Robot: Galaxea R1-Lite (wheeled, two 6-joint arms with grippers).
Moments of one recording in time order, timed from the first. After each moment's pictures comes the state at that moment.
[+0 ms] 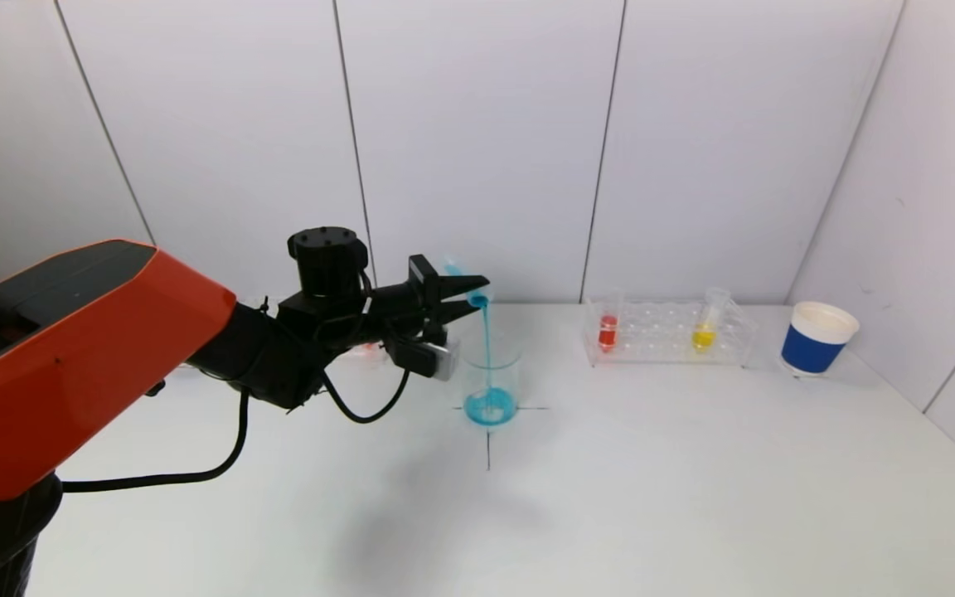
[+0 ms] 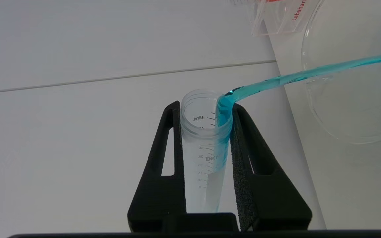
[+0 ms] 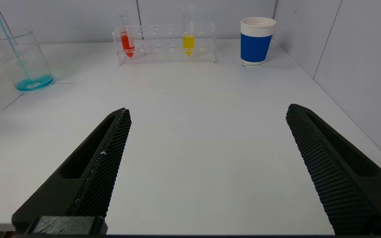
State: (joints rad) left arm -0.38 2.22 -1.24 -0.97 -0.72 1.67; right arm 0.00 0.00 0.00 -0.01 -0.02 0.03
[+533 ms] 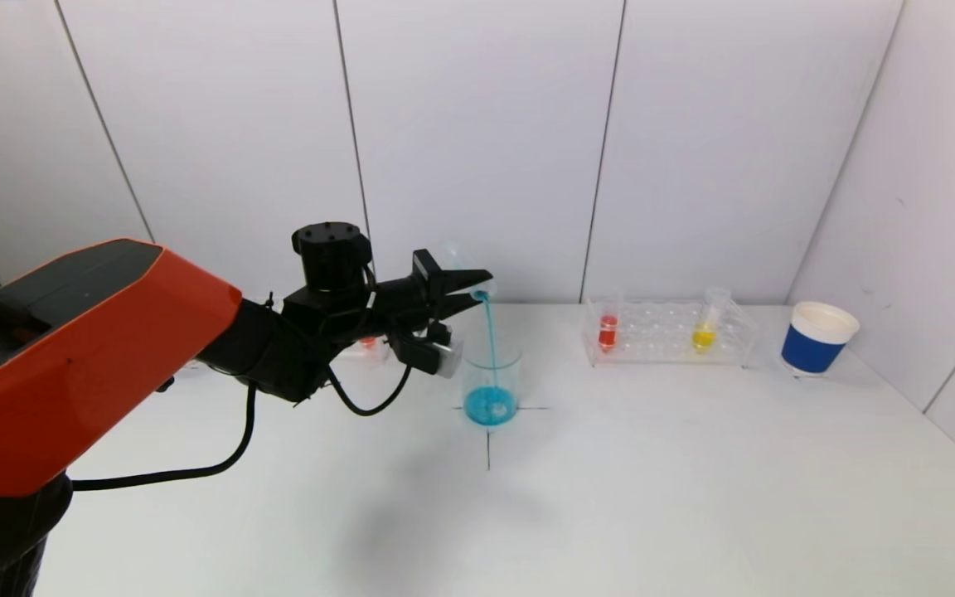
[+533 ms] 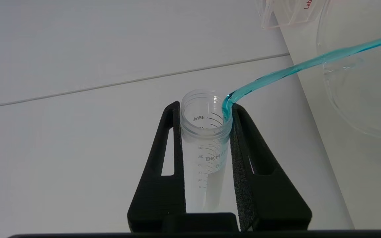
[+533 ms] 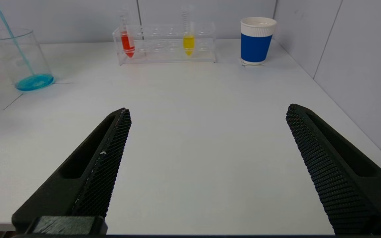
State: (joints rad) left arm -0.39 2.23 -1.28 -0.96 -0.72 1.74; right arm 0.00 0.00 0.00 -0.01 -0.02 0.03
